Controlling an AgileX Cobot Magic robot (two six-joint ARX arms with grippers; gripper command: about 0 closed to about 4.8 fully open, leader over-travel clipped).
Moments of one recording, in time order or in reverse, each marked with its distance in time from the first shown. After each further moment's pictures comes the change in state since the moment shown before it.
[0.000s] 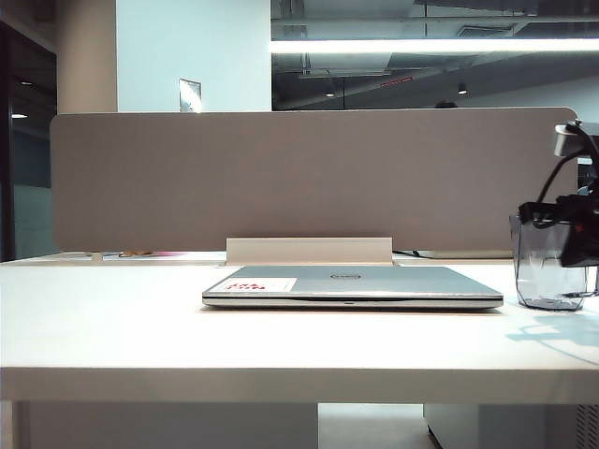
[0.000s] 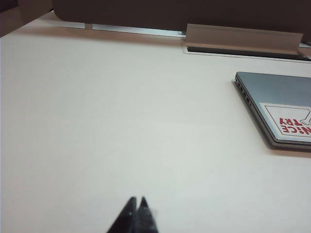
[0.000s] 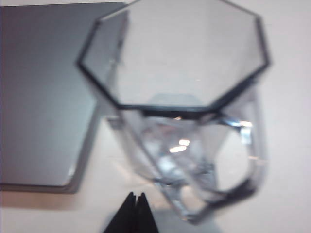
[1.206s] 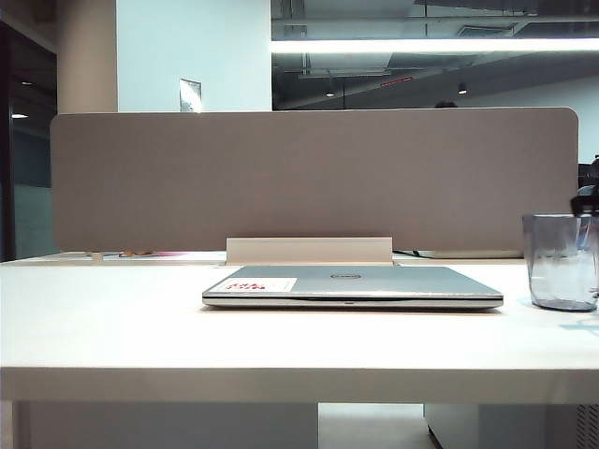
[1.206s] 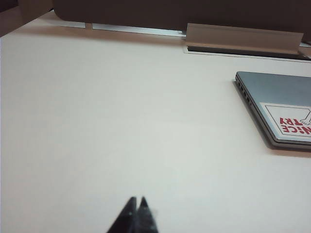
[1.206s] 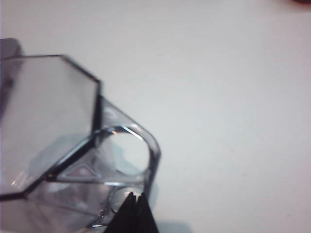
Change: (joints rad) left arm 0.000 0.000 0.000 0.000 0.000 0.000; right arm -0.159 0.001 0.046 -0.002 0.072 -0.055
